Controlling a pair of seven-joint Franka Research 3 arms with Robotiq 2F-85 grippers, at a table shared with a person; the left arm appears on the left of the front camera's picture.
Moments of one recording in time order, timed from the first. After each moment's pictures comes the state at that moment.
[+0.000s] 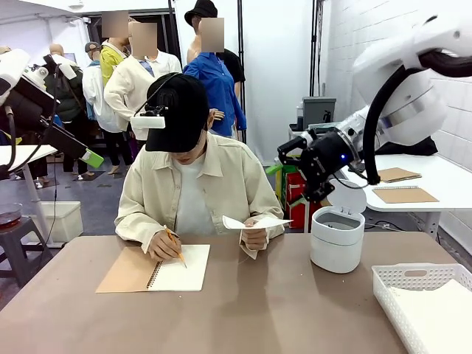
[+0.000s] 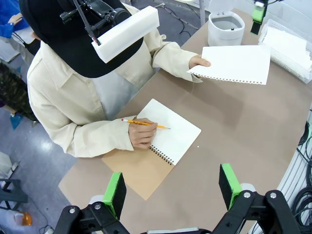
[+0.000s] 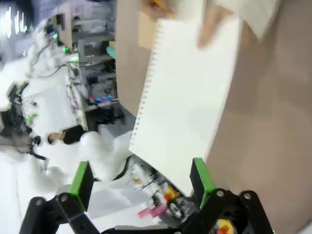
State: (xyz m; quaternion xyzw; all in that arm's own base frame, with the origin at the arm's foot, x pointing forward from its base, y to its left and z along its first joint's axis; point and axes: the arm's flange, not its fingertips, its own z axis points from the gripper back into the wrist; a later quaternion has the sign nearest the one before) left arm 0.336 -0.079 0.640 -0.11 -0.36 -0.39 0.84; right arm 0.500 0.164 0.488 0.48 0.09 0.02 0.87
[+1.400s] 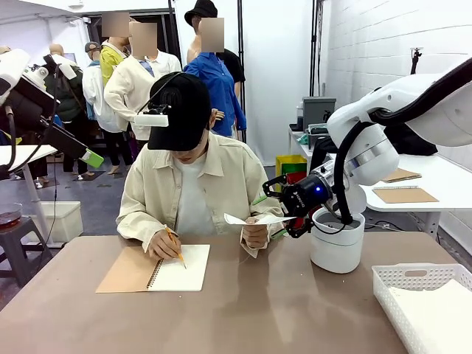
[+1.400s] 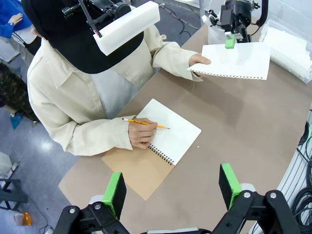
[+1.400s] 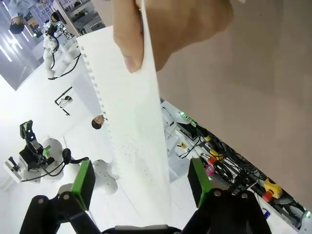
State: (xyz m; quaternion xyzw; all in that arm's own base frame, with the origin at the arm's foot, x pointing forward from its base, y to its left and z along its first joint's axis) left arm 0.336 -0.079 0.640 -0.11 -0.36 -0.39 0.84; right arm 0.544 0.204 0.388 0.50 0.28 -0.08 0.82
